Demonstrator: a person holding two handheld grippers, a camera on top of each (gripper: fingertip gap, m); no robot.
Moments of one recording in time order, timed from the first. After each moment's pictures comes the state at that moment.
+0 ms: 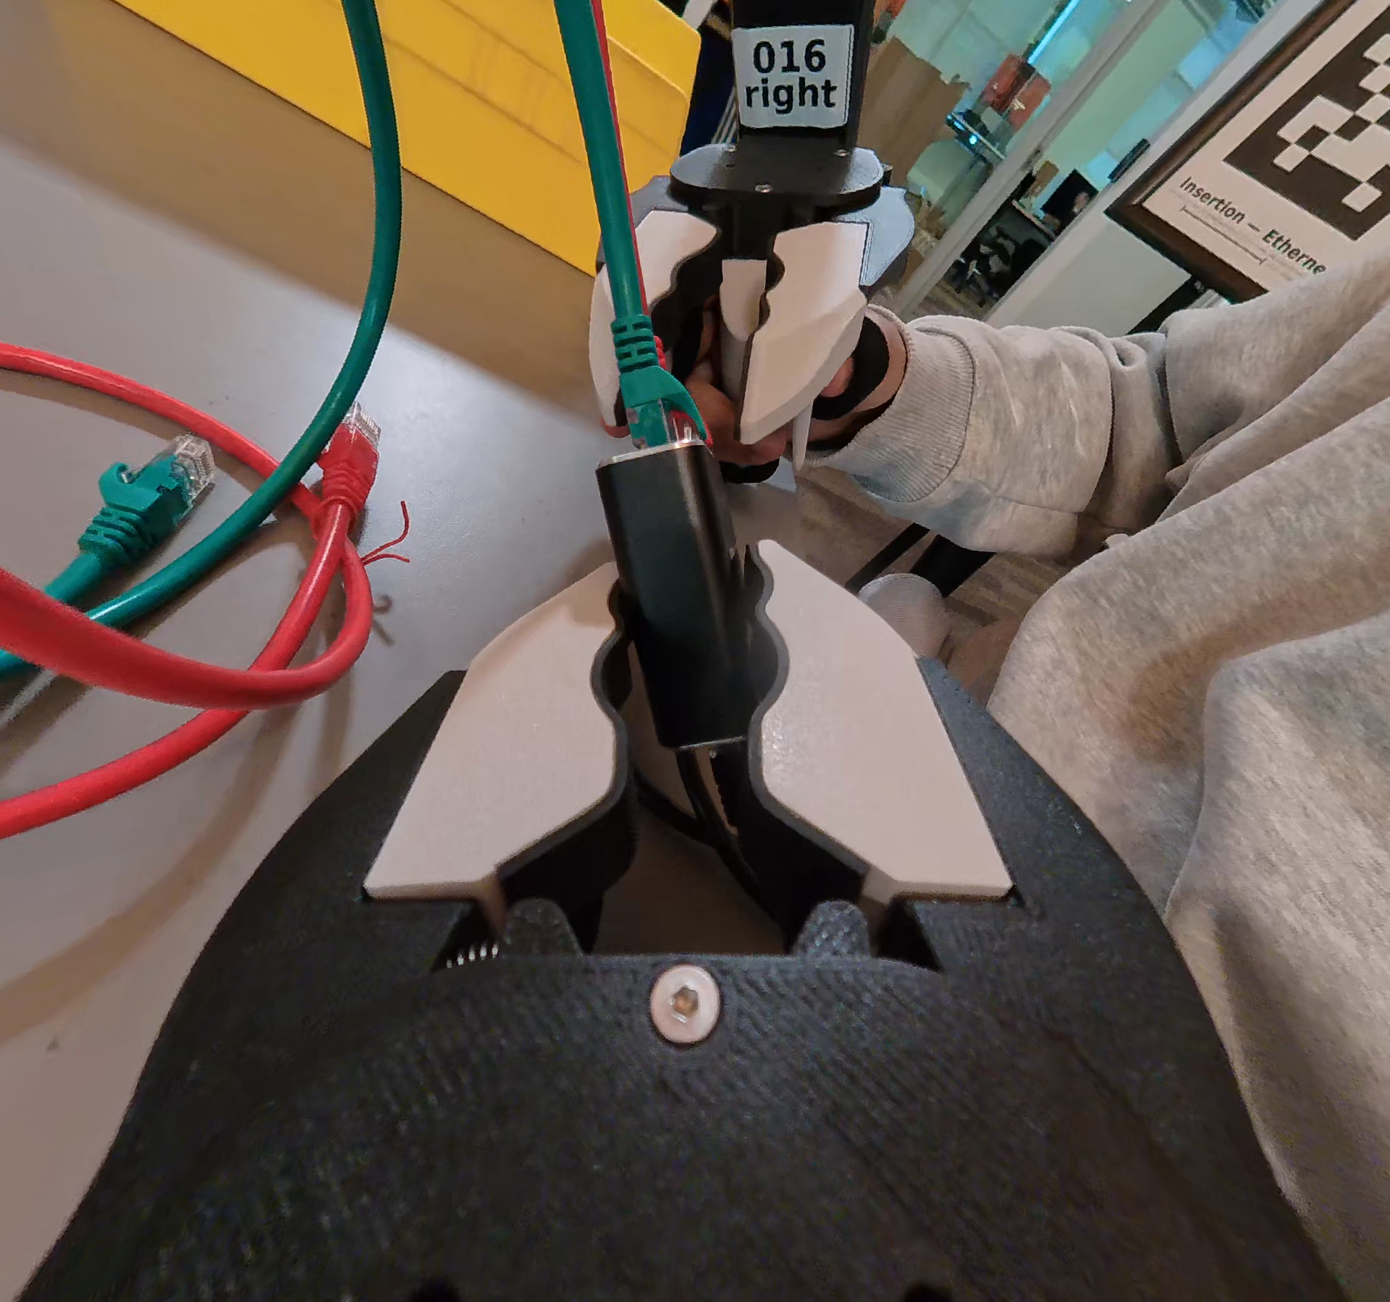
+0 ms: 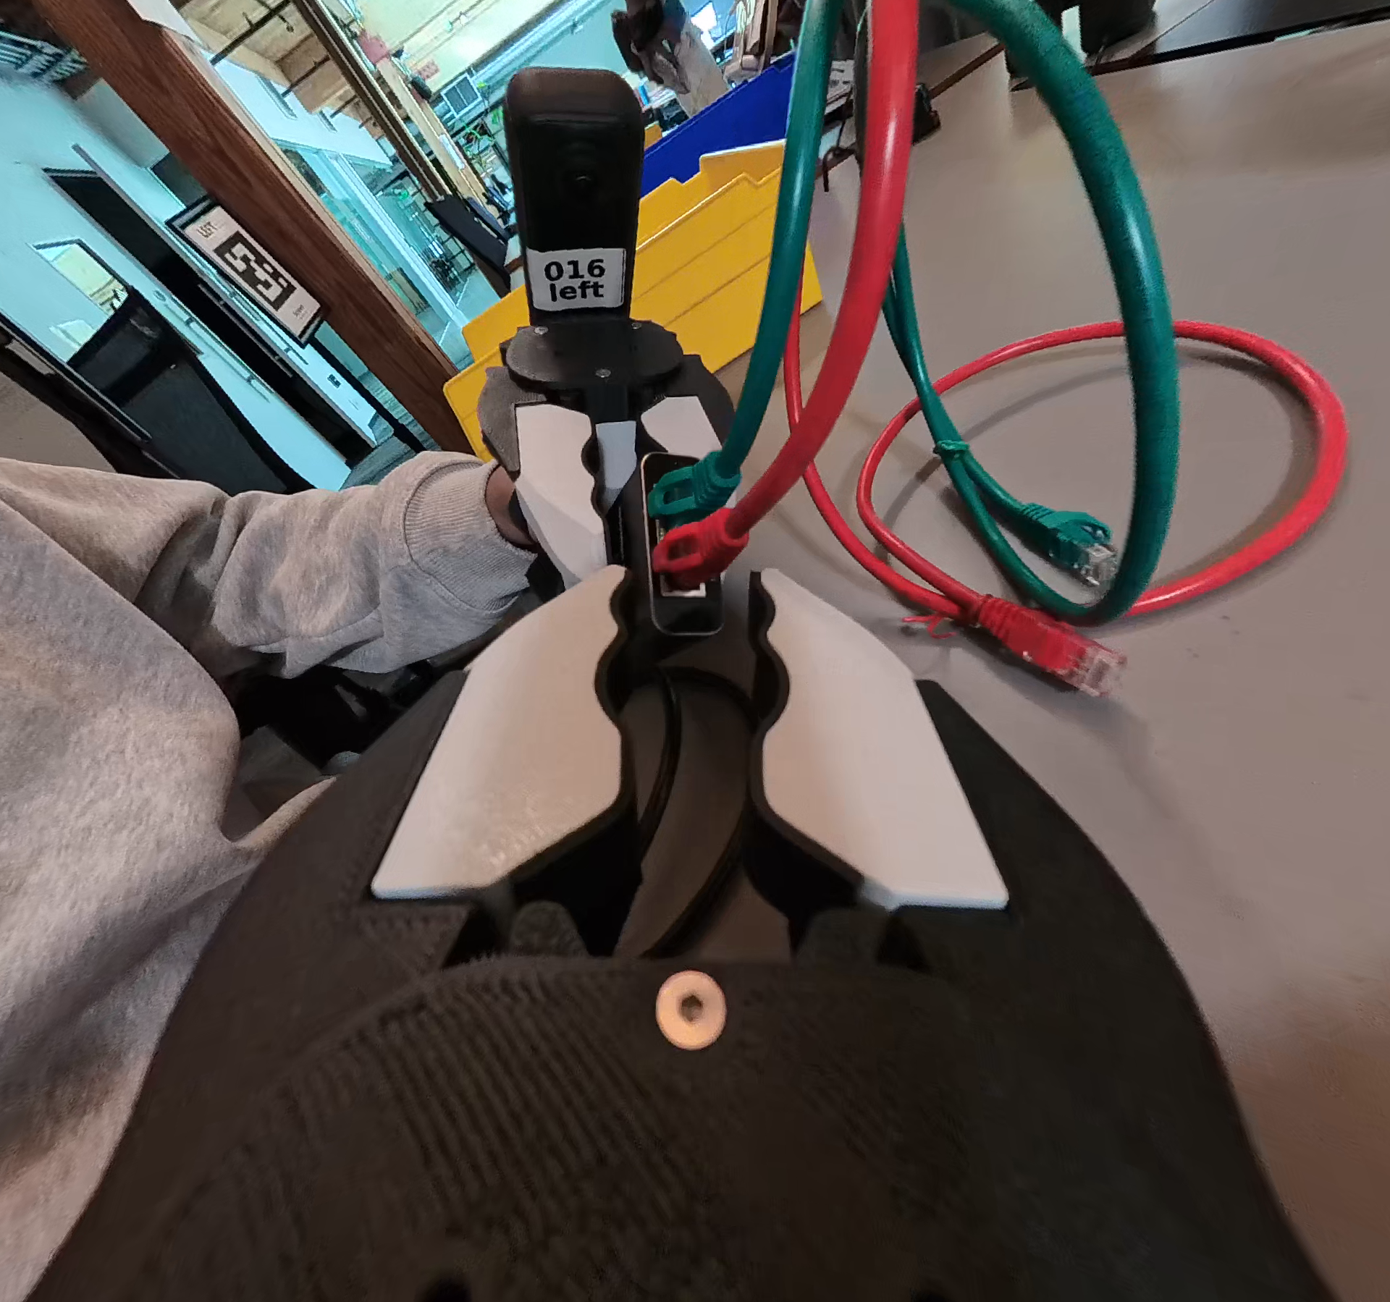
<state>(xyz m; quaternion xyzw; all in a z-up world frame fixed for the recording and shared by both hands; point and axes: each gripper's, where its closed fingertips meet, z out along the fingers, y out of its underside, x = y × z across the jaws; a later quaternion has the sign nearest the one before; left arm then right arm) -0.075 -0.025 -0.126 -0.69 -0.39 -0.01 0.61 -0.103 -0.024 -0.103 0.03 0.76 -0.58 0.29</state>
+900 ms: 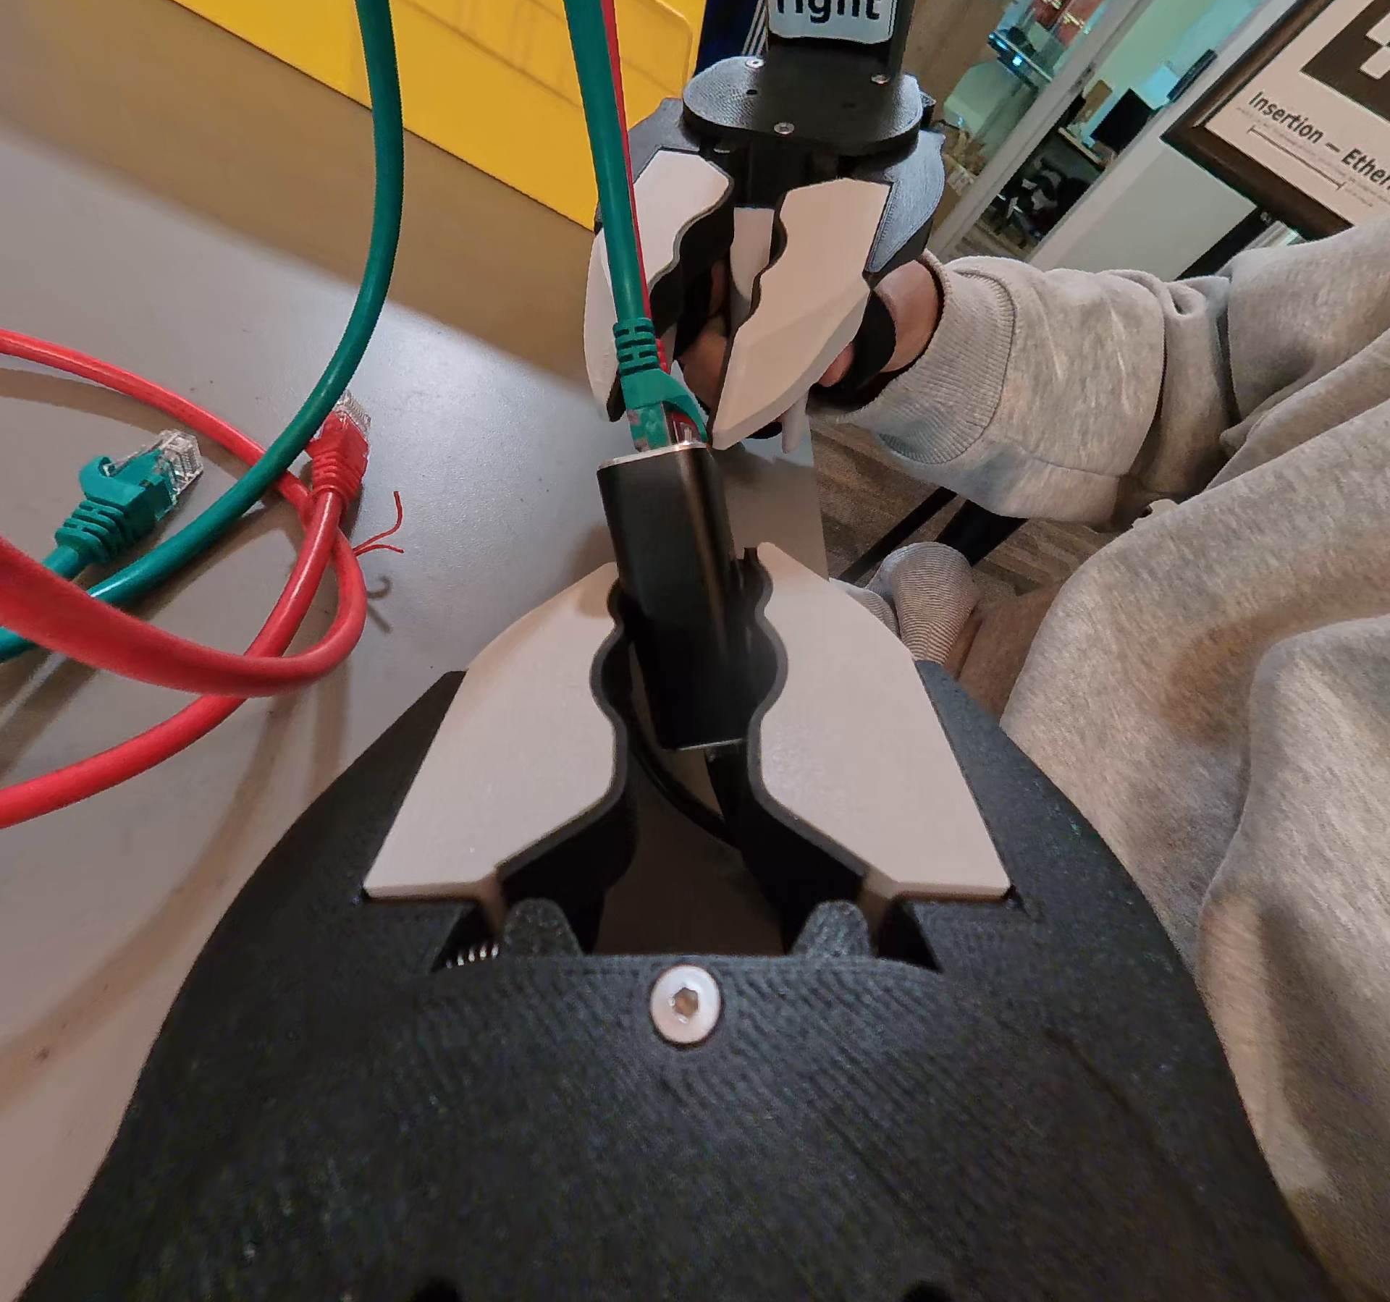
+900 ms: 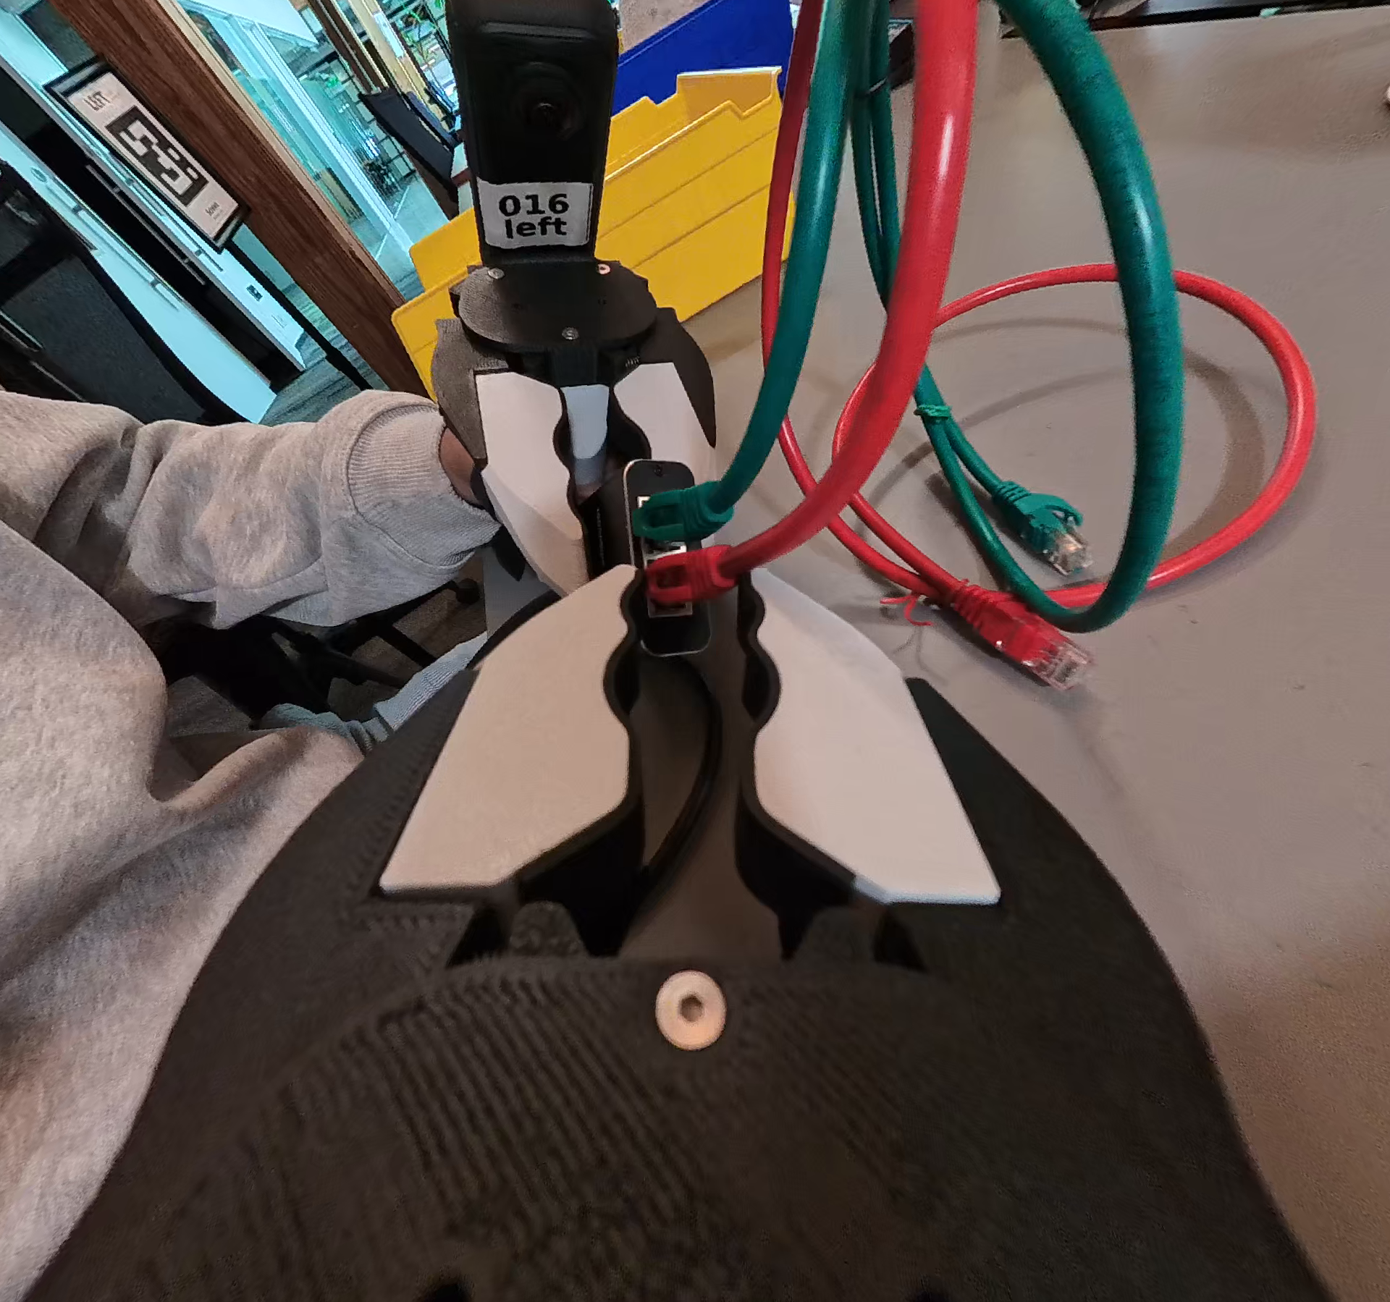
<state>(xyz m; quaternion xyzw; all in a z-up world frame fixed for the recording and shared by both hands) -0.074 -0.020 -0.134 -0.72 -0.39 0.00 0.58 -0.102 -0.023 -0.112 0.00 0.79 -0.56 0.25</state>
